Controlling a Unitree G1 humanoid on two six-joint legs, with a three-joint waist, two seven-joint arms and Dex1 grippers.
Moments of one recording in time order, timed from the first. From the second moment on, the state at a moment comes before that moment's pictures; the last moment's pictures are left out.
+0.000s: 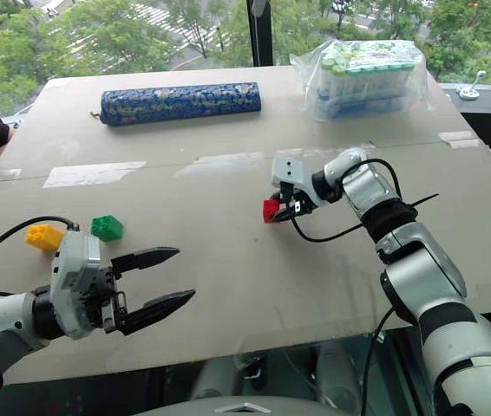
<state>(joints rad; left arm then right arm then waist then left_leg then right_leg) 0.40 0.83 0.50 -0.78 -0.89 0.61 -0.88 -1.06 -0.34 0.47 0.76 0.02 0.12 1.33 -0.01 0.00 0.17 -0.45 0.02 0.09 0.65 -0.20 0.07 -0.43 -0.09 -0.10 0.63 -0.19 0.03</state>
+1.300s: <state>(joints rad) 0.16 0.50 0.52 -0.60 -0.56 0.75 -0.08 -0.50 -0.42 0.05 -0.33 0.50 0.50 1.18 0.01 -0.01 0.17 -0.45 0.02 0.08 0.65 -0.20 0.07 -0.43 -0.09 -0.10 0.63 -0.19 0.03</state>
